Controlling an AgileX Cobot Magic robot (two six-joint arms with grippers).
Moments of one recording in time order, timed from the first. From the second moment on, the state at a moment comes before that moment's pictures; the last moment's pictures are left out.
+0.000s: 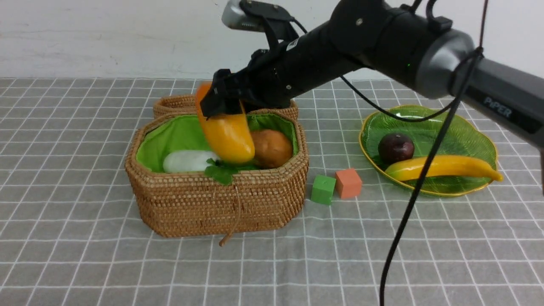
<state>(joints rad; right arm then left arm) 0.53 2.12 -2.03 0.61 0.75 -0.30 -0.09 -0.02 0.03 -0.01 0.39 -0.39</state>
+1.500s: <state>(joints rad) 0.53 1.56 -1.67 0.07 1.26 -0.10 -0.09 -0.02 0.03 -0.01 0.39 -0.39</state>
